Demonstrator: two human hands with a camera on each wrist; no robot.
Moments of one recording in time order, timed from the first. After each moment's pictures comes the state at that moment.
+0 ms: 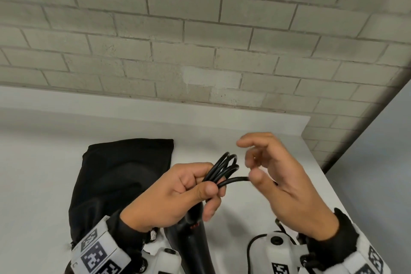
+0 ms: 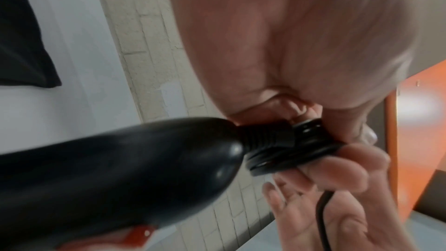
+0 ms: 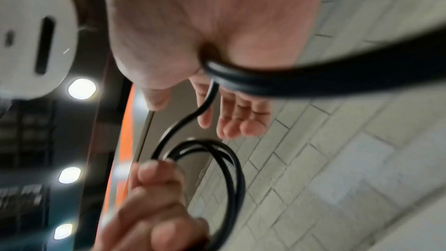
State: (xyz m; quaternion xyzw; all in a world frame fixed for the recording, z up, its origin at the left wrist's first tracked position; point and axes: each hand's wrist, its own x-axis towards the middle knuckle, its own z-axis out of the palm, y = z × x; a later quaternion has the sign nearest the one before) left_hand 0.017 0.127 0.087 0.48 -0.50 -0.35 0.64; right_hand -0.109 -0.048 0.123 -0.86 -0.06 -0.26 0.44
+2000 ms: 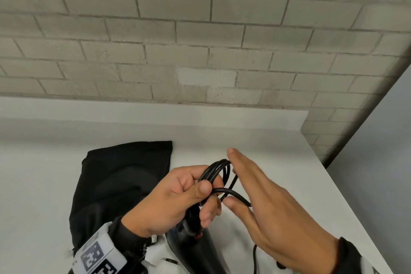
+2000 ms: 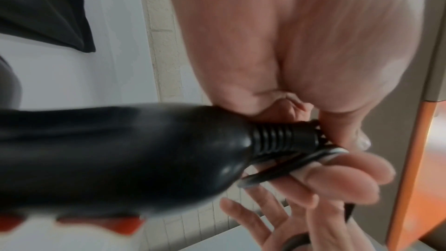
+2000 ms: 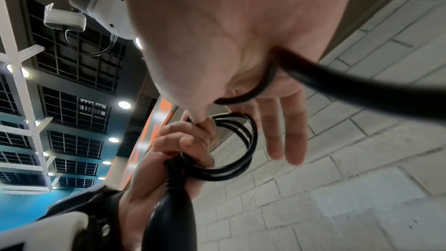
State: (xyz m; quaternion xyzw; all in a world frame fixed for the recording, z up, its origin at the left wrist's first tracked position) left_hand 0.015 0.119 0.074 0.41 -0.47 -0.40 0.67; right_hand -0.130 -0.027 0.098 -0.97 -0.02 -0.18 0.18
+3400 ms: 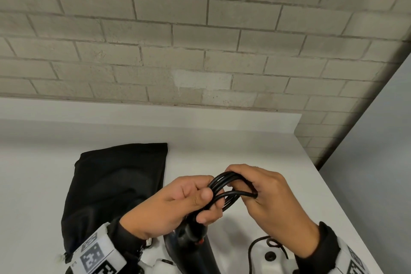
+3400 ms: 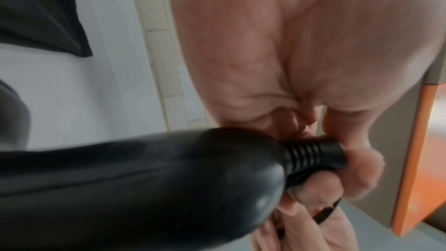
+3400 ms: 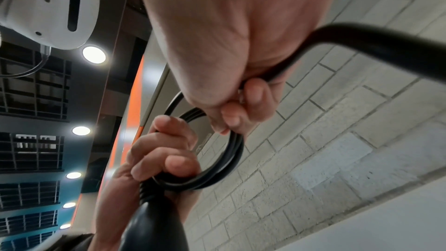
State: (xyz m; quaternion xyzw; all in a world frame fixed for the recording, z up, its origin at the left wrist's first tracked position) left_hand 0.018 0.118 0.070 0.42 -0.49 -0.46 0.60; right_hand -0.112 -0.046 0.090 -0.91 -0.02 -0.28 0.29
